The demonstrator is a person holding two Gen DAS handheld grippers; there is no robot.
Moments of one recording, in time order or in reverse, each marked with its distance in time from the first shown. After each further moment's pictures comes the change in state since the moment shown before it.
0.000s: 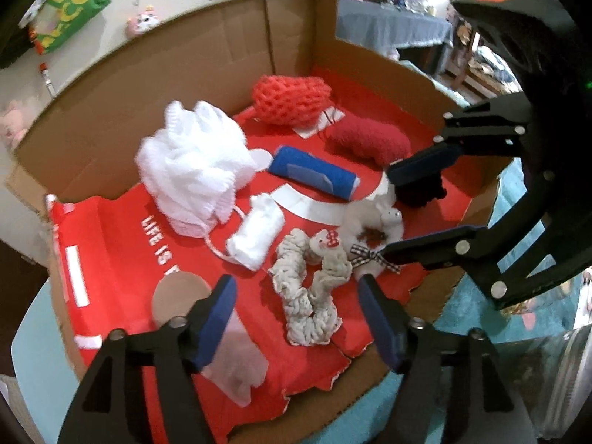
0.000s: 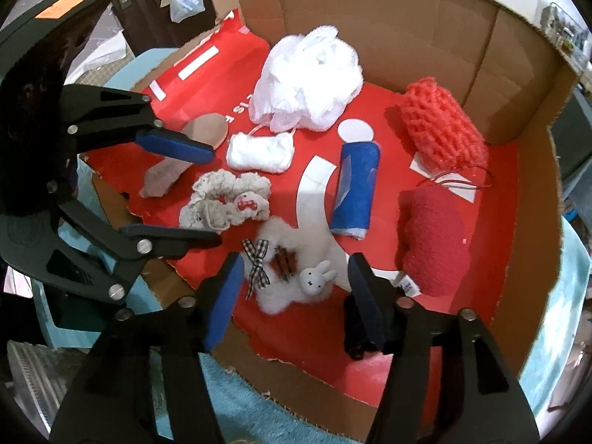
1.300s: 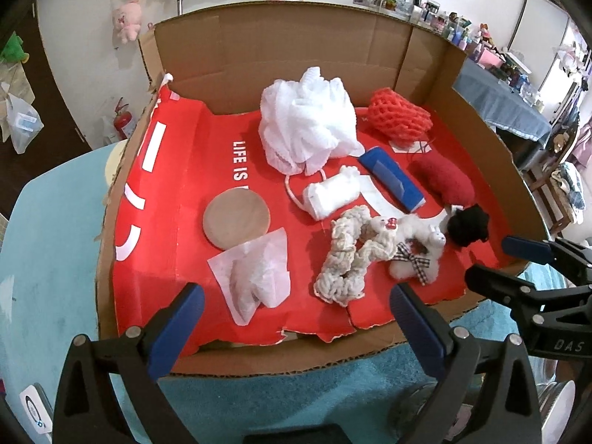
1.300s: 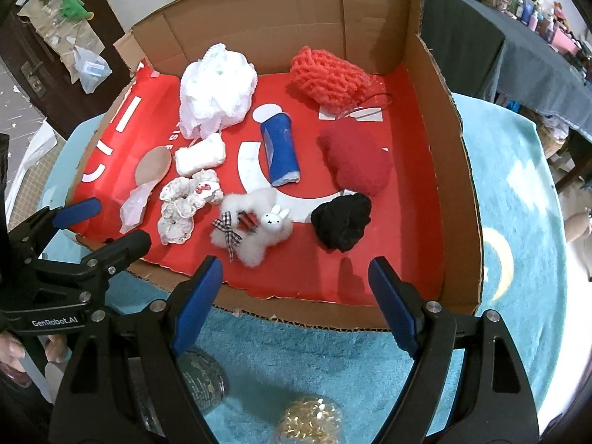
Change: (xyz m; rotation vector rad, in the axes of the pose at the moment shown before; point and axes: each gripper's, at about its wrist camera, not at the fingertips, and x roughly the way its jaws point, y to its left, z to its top) left arm -0.019 0.012 -0.042 -0.490 -0.032 0.166; right arm -0.033 -0.010 -0.040 0.420 -0.022 -0.162
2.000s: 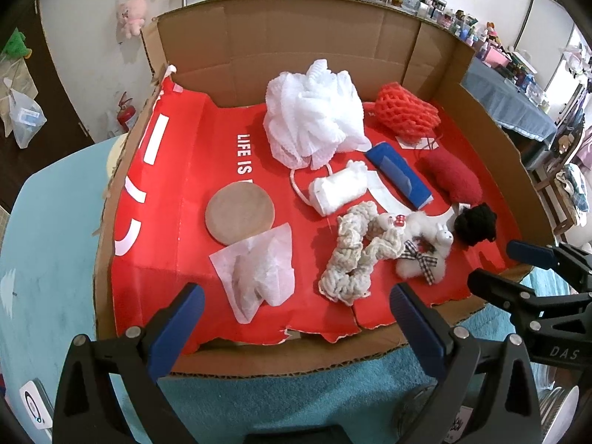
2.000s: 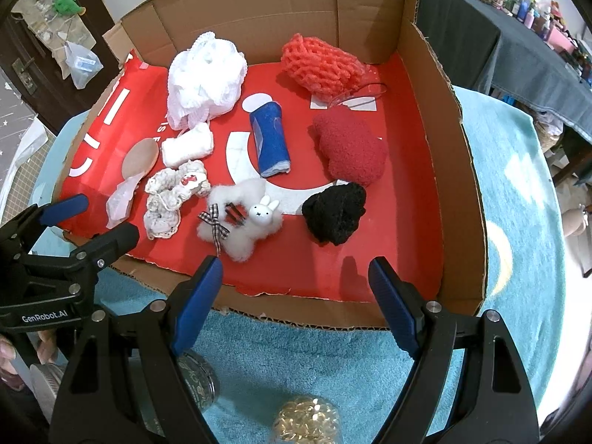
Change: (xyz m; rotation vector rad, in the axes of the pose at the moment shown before) left arm 0.005 0.003 0.001 -0.020 0.021 0.011; right arm 0.007 0.000 -0.002 -0.001 0.019 -0.025
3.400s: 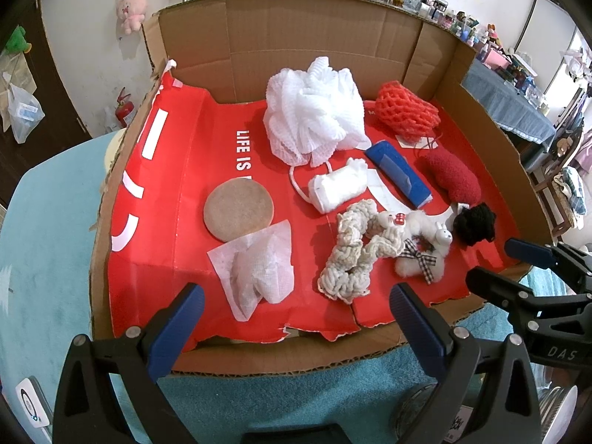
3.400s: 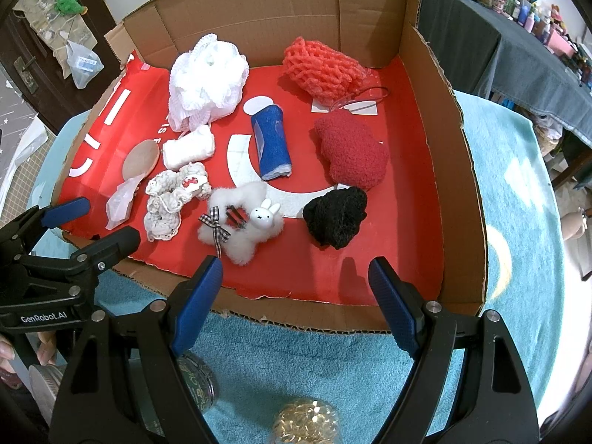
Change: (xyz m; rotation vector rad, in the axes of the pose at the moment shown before) left arm 0.002 0.001 -0.001 -0.005 0.007 -0.008; right arm -0.001 0.001 0.000 -0.005 -0.008 -0.002
